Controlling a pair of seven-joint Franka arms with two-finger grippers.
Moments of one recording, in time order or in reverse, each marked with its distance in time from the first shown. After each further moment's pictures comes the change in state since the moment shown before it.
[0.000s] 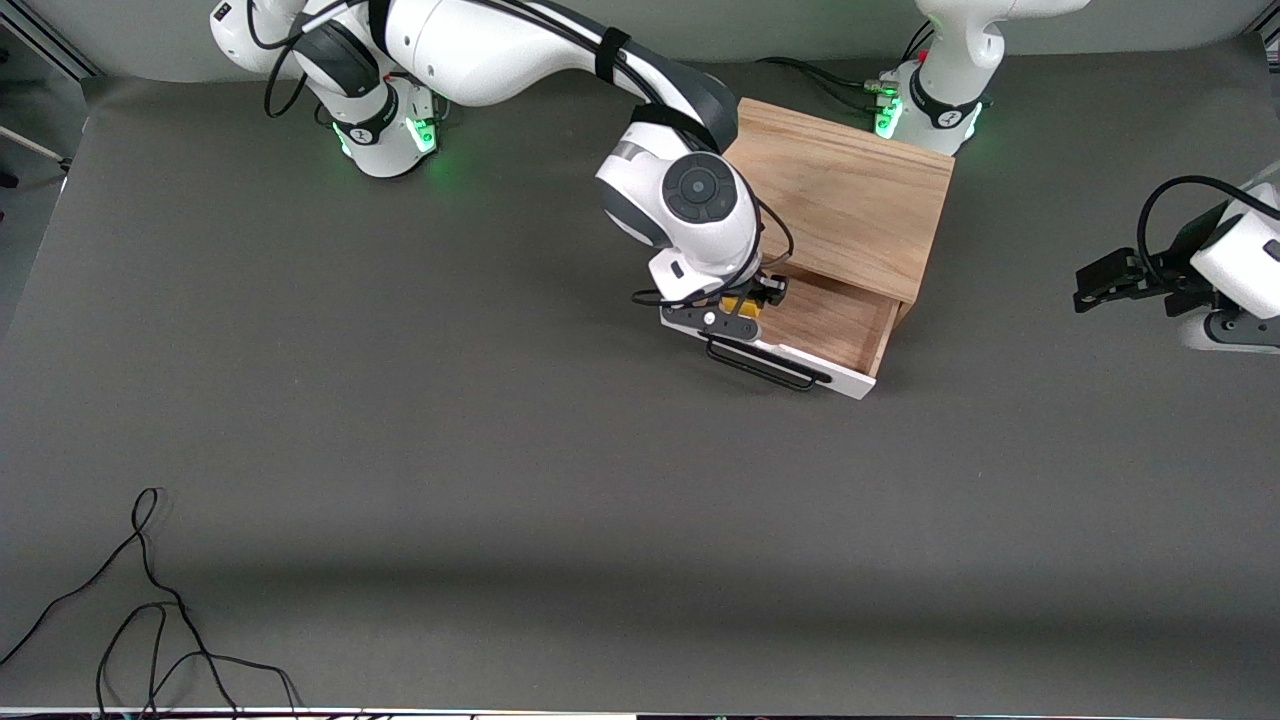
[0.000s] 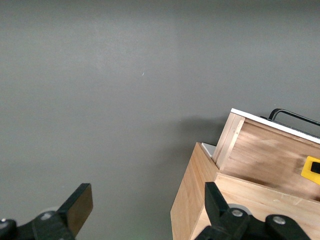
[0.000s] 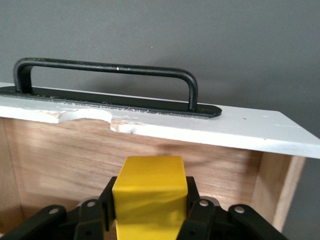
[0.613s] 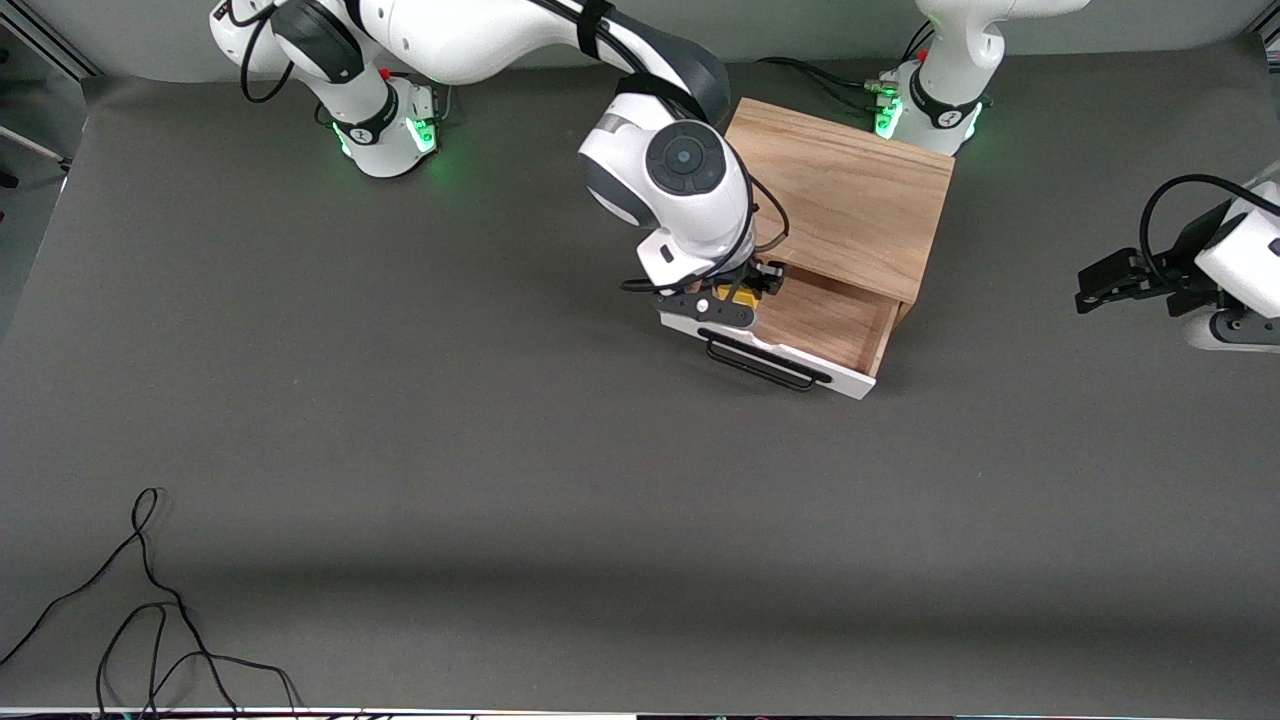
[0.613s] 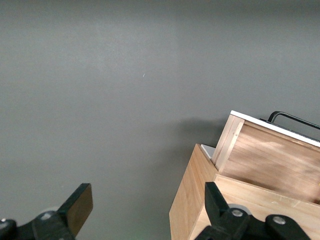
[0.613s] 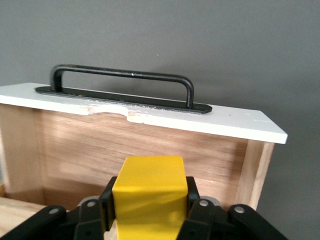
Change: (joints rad) left arm 0.000 0.000 0.000 0.003 0.000 0.001 -0.012; right arm -0.013 -0.063 0.000 0.000 0.000 -0.054 -0.018
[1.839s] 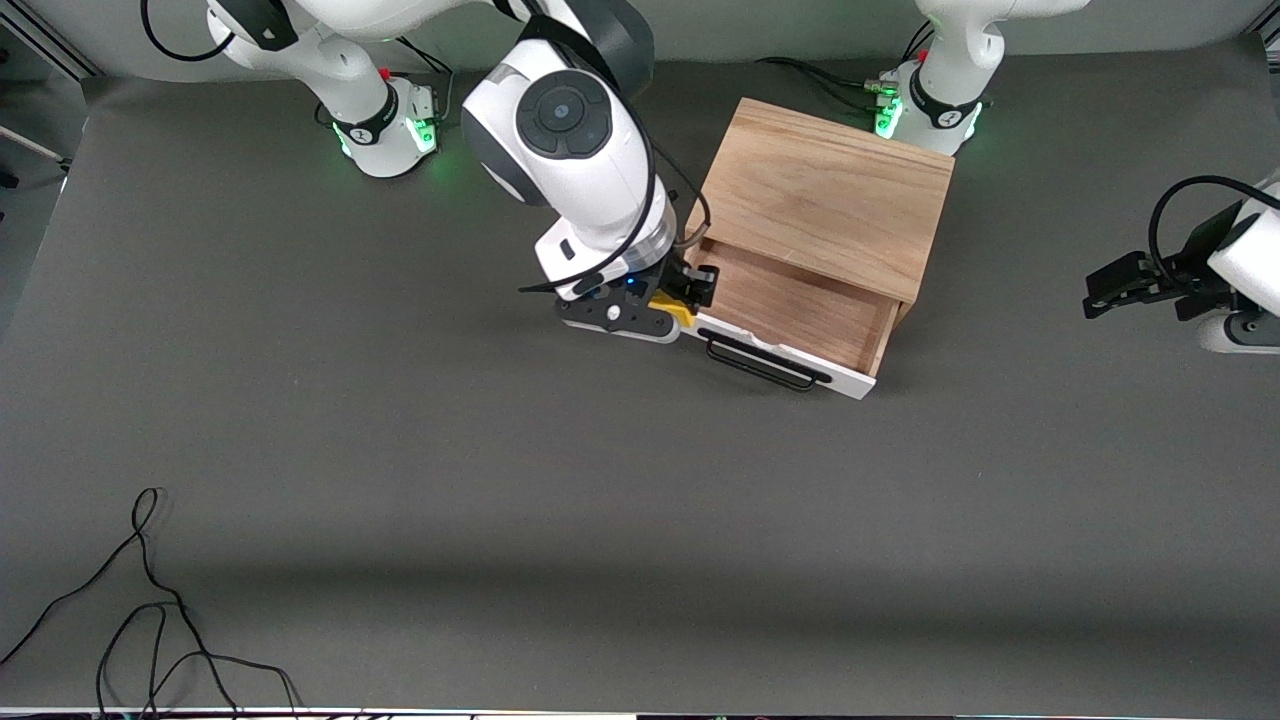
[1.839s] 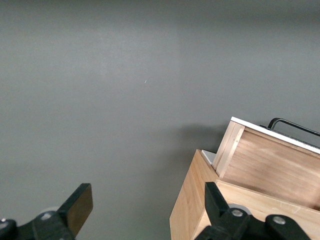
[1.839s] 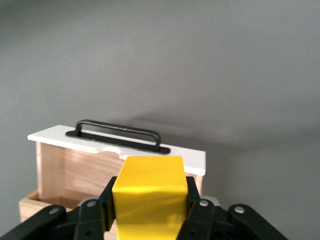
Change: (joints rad) left arm 0.000 0.002 0.003 0.010 0.000 0.018 -0.001; right arm -0.103 -0.173 -0.041 -0.002 0.000 -0.123 -0.113
